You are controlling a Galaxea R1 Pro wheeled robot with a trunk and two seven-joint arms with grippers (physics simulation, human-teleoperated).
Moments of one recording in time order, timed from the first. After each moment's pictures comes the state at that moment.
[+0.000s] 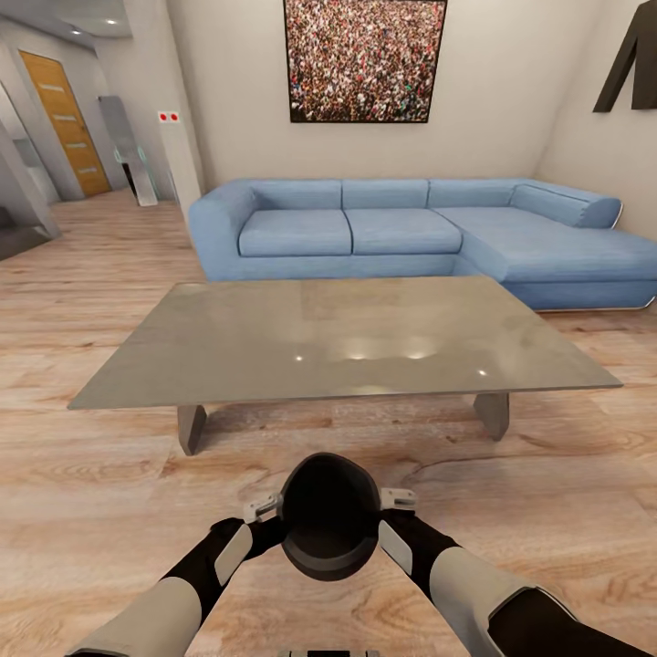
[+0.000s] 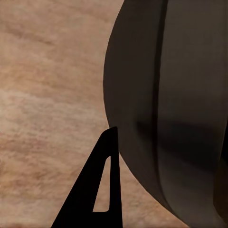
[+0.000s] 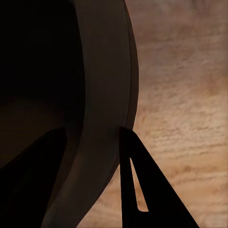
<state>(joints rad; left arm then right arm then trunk) -0.67 -0.11 -0.07 -0.38 0.47 0.37 0.10 -0.80 0.17 0.41 -0.17 -0.51 0.22 -0.23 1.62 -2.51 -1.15</state>
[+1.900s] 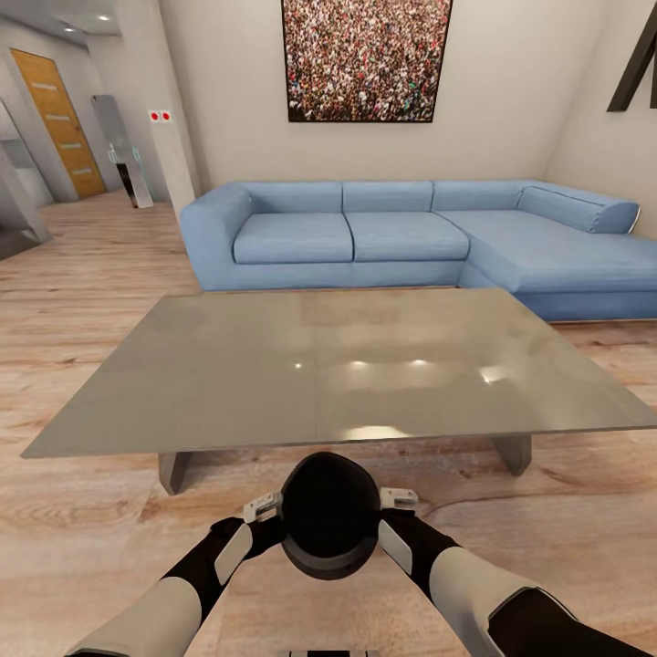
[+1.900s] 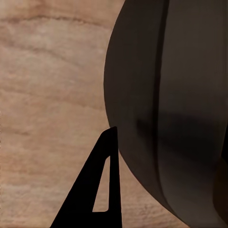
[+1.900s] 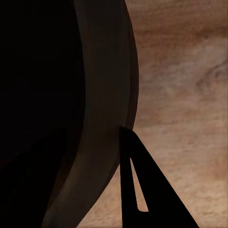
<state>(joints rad) -0.67 -0.11 -0.07 -0.38 0.48 0.37 0.11 -0.80 0.17 0.41 -0.17 -0.51 0.22 -0.23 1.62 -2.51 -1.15</state>
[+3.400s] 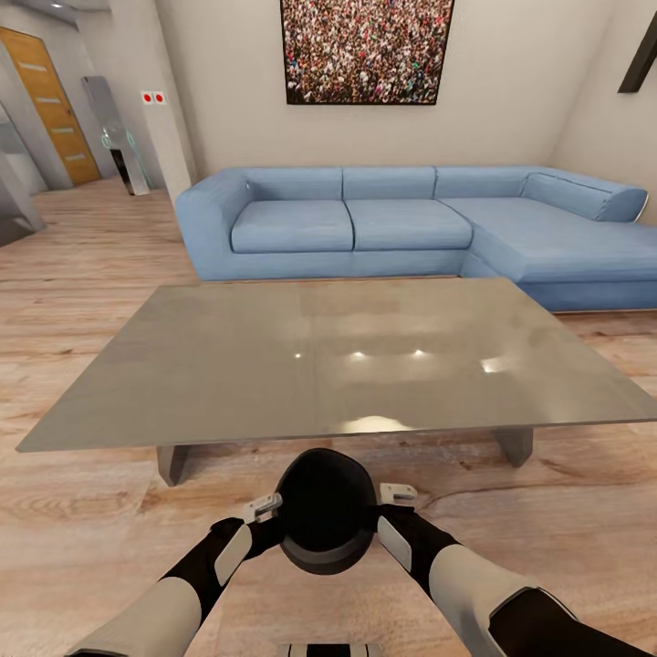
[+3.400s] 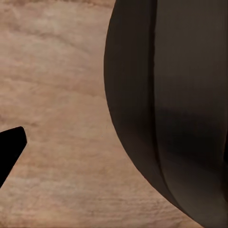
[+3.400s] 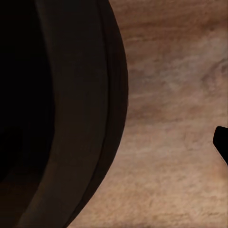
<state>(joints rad) -0.67 -0.11 -0.07 -0.38 0.46 0.38 0.11 -0.80 0.17 0.39 -0.19 -0.49 0.22 -0.24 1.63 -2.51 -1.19</state>
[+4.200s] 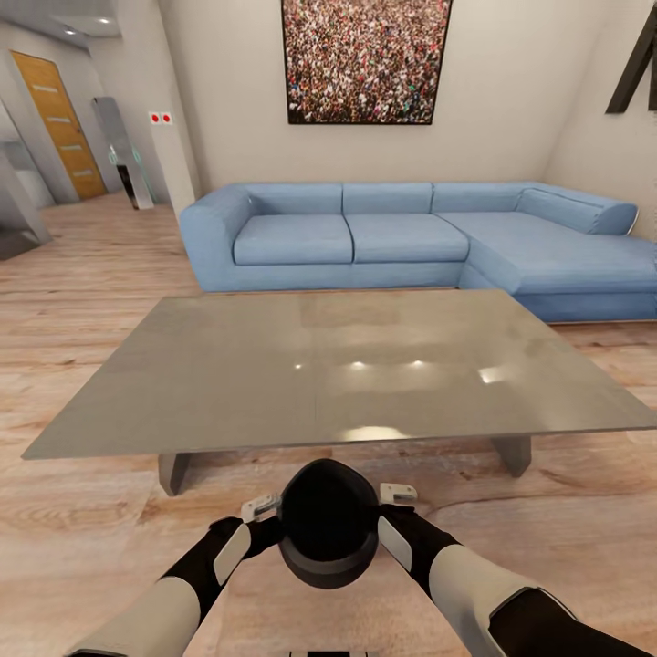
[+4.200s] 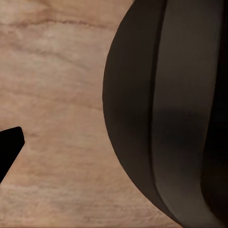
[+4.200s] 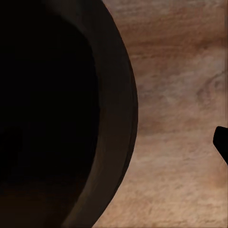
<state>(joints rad) -0.67 -0.11 -0.06 -0.39 0.45 0.38 0.11 -0.80 0.17 0.39 -0.19 -0.49 0.22 -0.24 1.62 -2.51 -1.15</state>
